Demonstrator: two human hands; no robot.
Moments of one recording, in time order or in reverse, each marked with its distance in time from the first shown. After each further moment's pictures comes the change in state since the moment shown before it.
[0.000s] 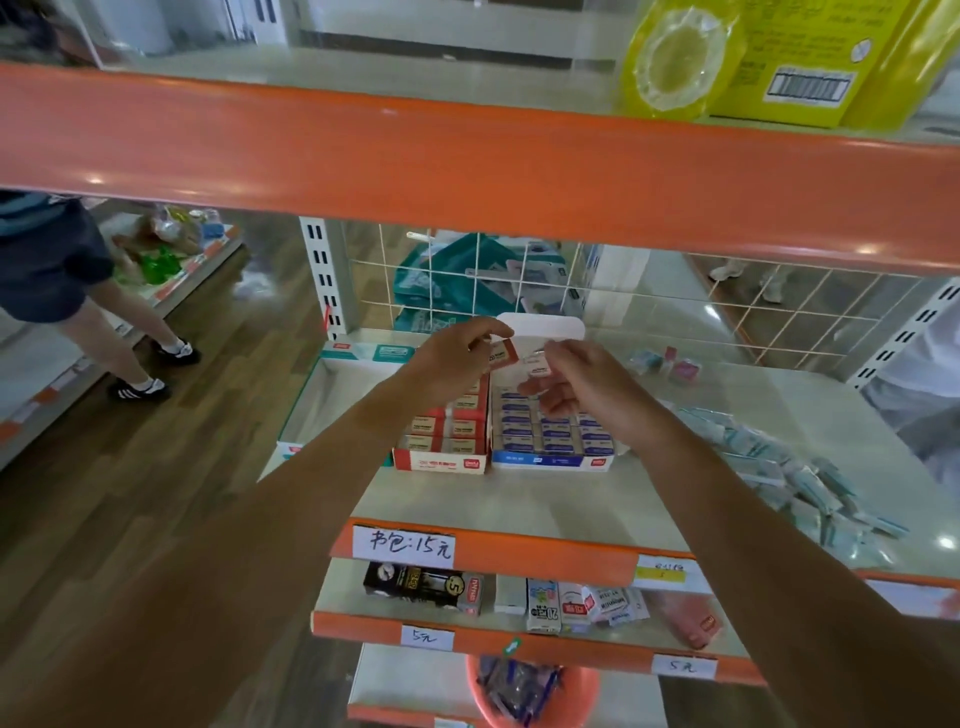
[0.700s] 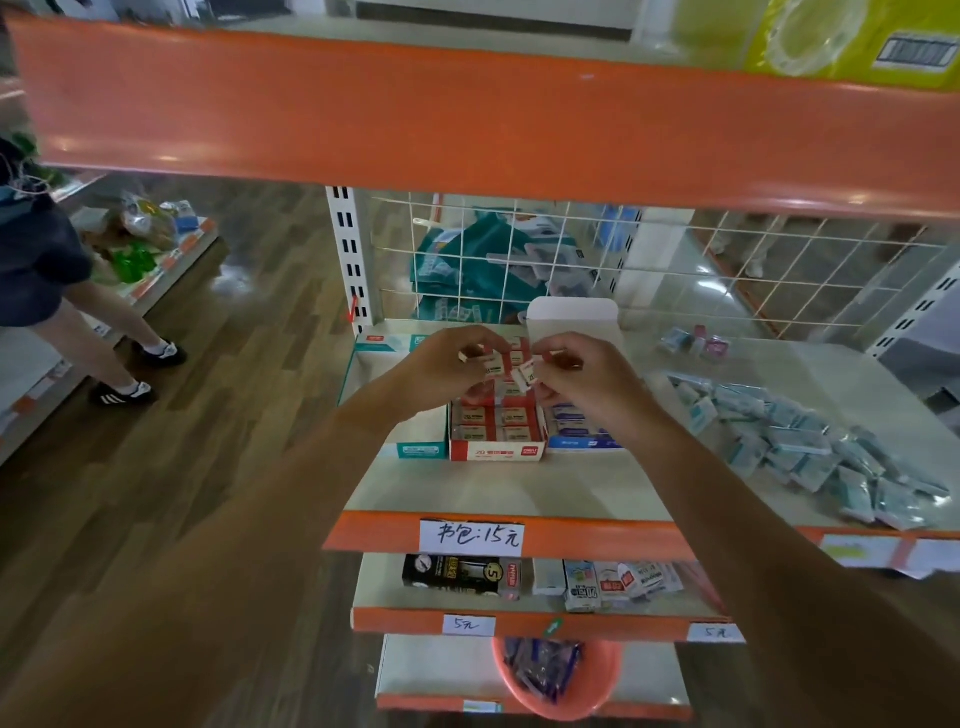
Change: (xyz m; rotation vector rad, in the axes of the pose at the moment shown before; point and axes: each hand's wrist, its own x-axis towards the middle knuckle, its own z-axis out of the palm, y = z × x) left_hand -0.023 -0.040 -0.045 -0.099 -0.186 -0.077; right_hand -0.007 -0.009 0.068 -0.227 0.237 -0.057
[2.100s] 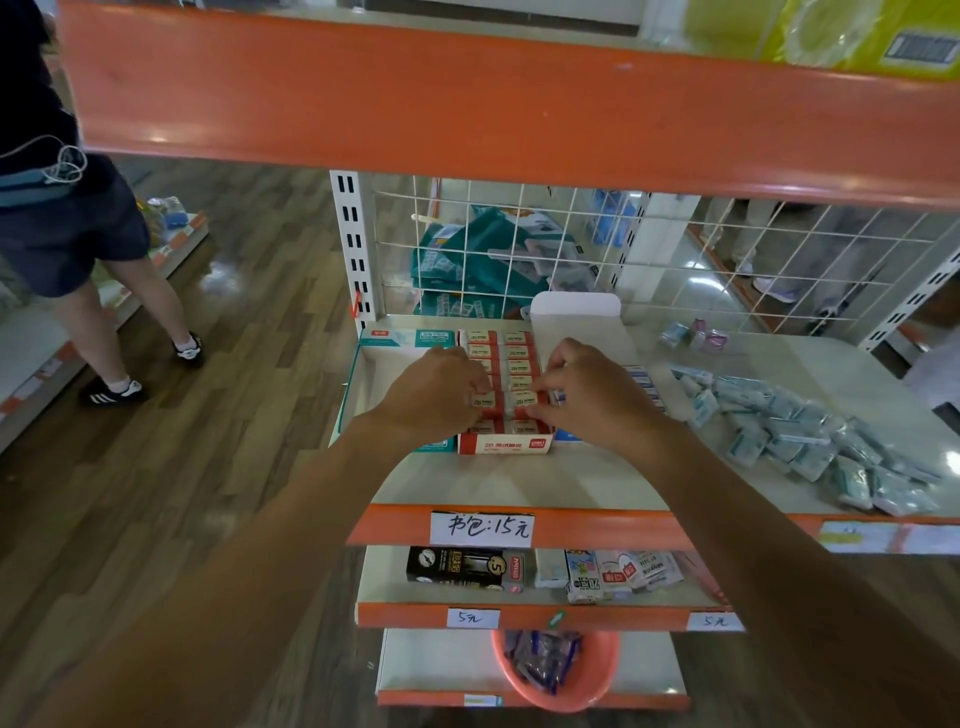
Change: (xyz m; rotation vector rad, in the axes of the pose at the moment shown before) left_hand -0.031 -0.017 0.006 0.582 0.079 0.135; right_hand -0.012 -0.002 0.007 -0.880 -0.102 -0.289
